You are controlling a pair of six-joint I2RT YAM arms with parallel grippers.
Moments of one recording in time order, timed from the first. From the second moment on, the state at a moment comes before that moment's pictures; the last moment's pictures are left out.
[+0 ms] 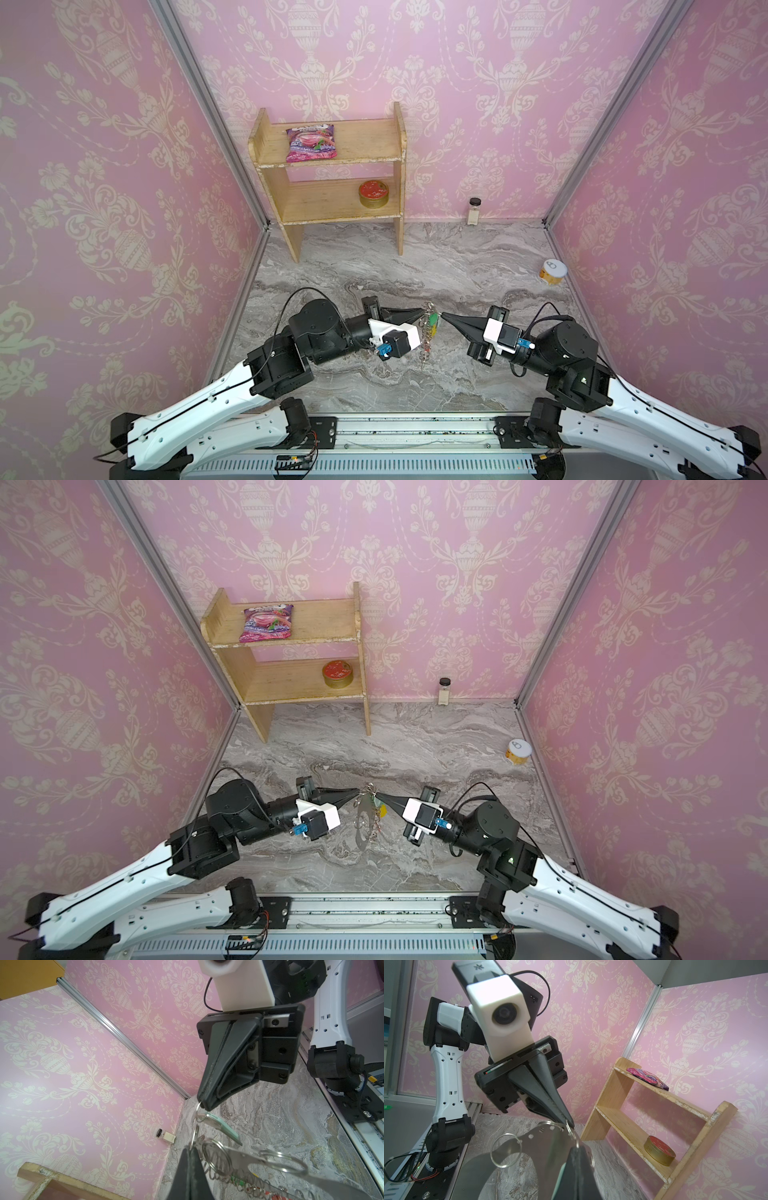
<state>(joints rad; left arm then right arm) -1.05 0.83 0.98 -0.19 0.13 0.74 0.99 0.66 0.69 0.20 -0.17 -0.39</state>
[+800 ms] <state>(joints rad) -1.05 0.82 0.98 -0.19 0.15 0.73 0.97 0.67 0.69 0.21 -0.23 -0.38</state>
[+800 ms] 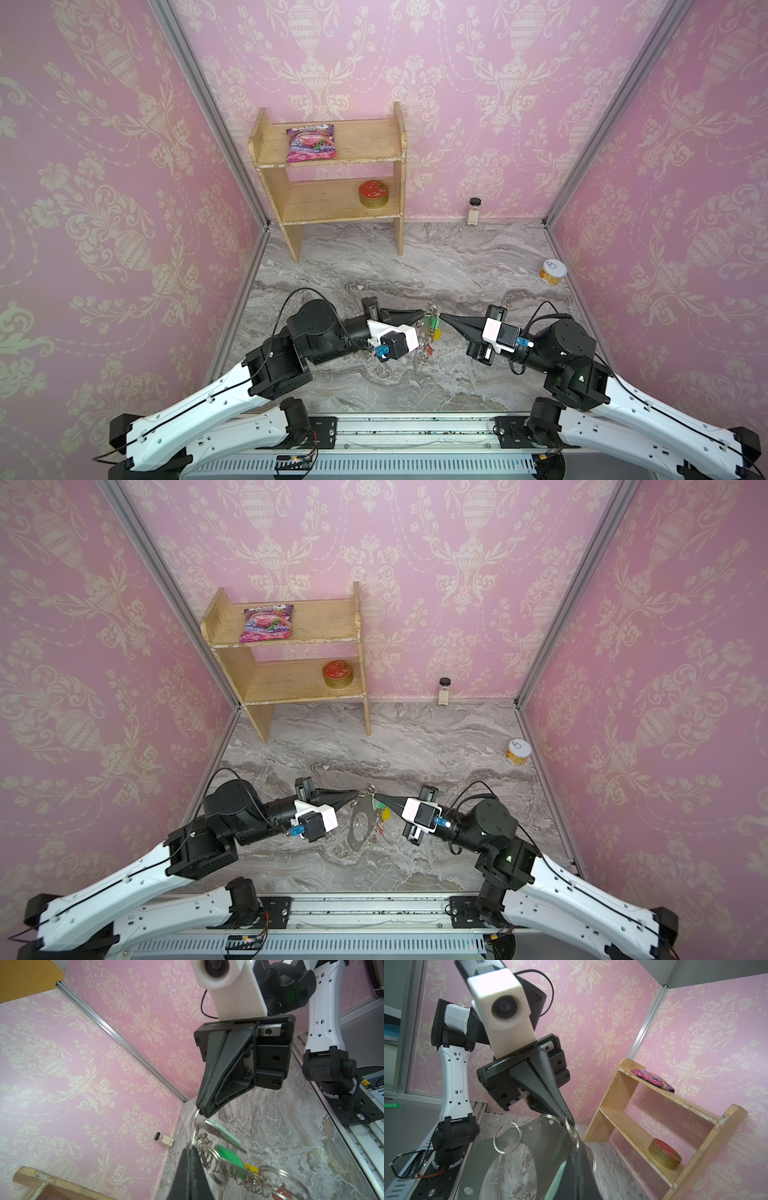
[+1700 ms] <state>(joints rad) -1.05 0.82 0.98 -0.20 0.15 0.72 0.97 0.67 0.69 0.21 -0.26 -0.37</state>
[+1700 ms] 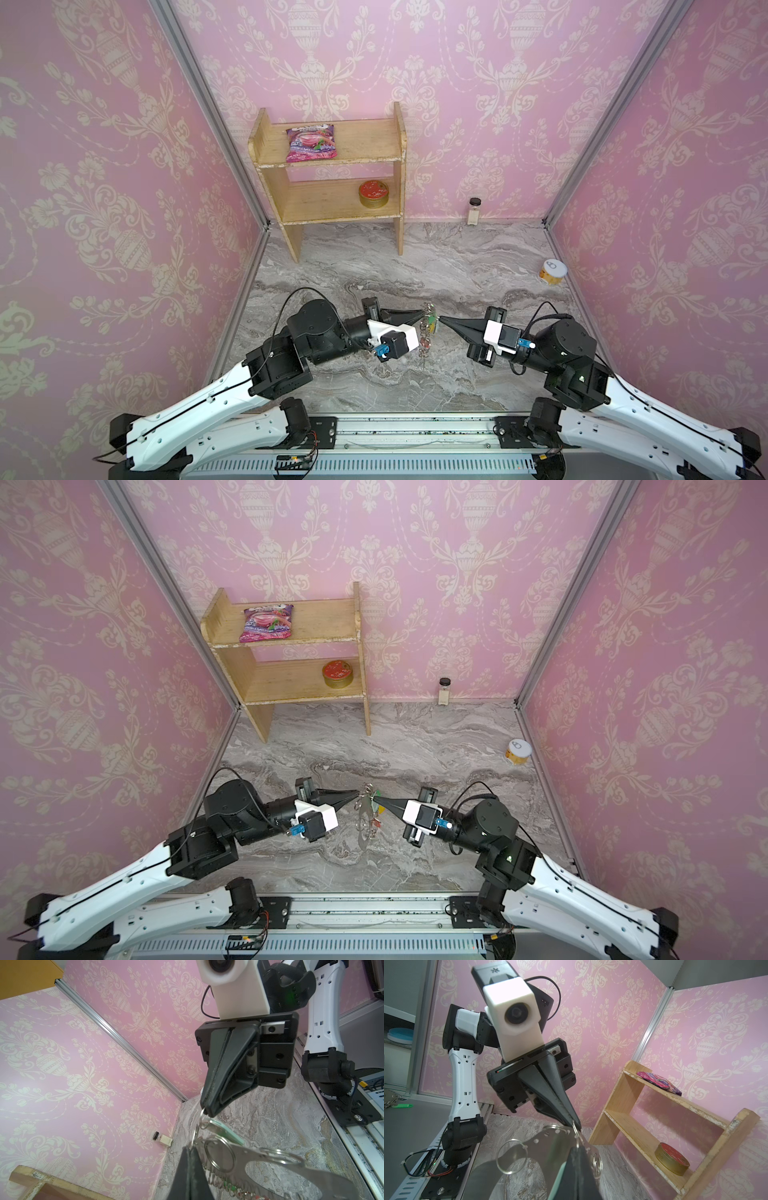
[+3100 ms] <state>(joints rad) -0.99 0.82 0.96 -0.19 0.27 0.61 0.96 0.59 0.65 0.16 -0.31 -0.40</state>
